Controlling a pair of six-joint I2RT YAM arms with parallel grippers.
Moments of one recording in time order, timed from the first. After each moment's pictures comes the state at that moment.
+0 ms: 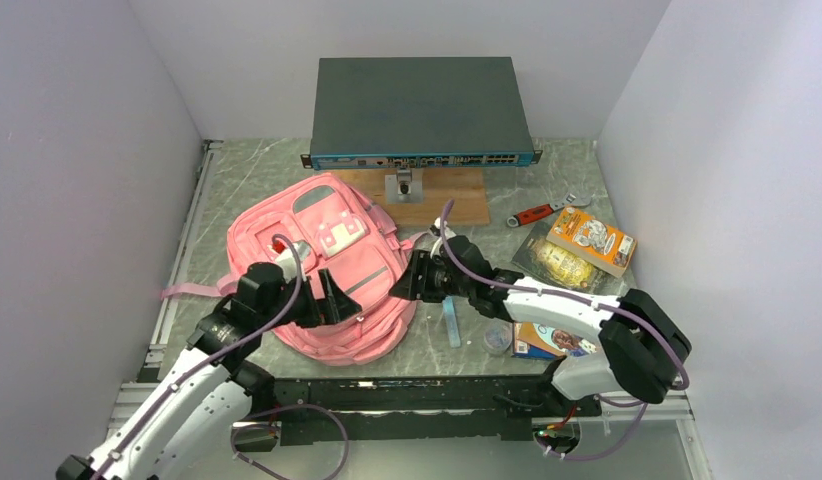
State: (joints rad) left arm -0.44 0.57 0.51 -0.50 0.35 -0.71; right arm 0.87 1.34 0.68 0.11 -0.19 0.85
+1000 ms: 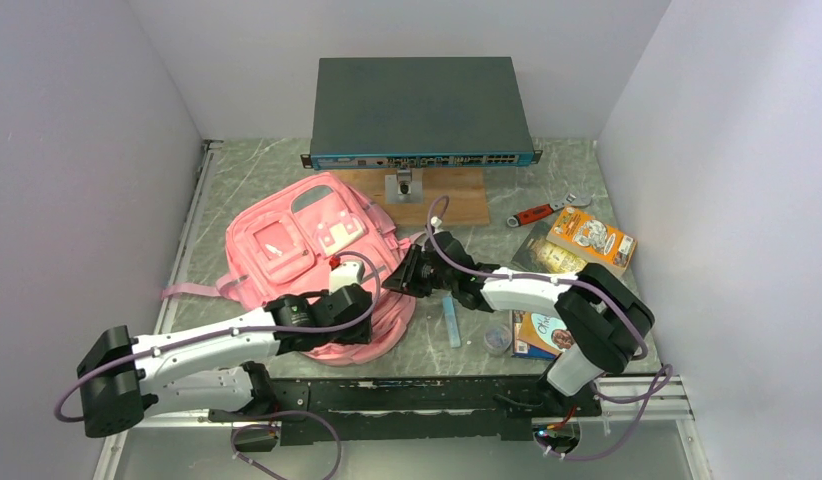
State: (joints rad) left arm -1.09 1.04 0.66 -0.63 -0.34 -0.92; right arm 0.82 1.56 0.73 0.25 -0.18 1.08
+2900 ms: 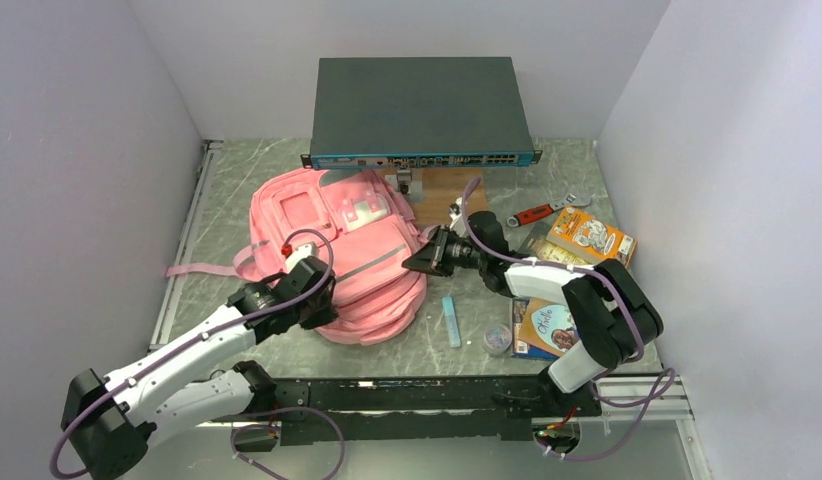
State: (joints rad) left arm -0.76 0.91 0.67 -0.73 -0.21 -0.99; right arm 0.54 1.56 0.66 0.46 -0.59 1.02
